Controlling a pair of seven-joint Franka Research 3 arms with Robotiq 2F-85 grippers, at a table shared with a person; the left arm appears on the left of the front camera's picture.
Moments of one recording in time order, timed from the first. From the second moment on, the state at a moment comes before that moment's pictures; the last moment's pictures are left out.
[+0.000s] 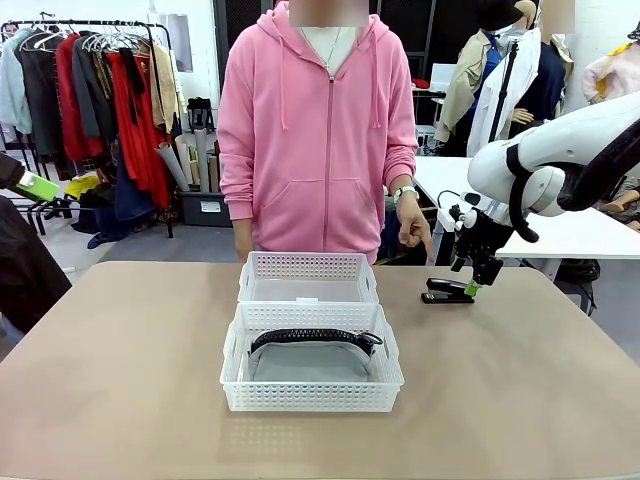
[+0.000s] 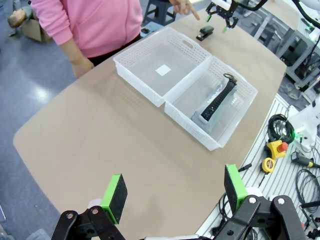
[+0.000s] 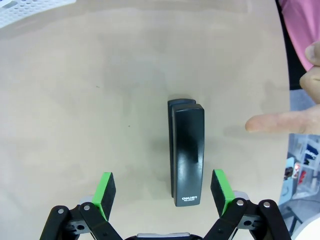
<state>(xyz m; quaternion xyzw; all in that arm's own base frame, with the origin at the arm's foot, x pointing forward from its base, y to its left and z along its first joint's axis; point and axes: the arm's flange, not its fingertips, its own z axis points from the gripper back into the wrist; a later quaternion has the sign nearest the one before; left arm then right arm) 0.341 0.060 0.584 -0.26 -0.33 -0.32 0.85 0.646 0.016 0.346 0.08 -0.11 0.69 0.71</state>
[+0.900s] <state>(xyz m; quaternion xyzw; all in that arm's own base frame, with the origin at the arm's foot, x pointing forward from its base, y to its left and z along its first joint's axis) 0.341 0.060 0.584 -0.26 -0.33 -0.32 0.85 0.664 0.042 0.328 0.06 -0.10 0.73 0.68</state>
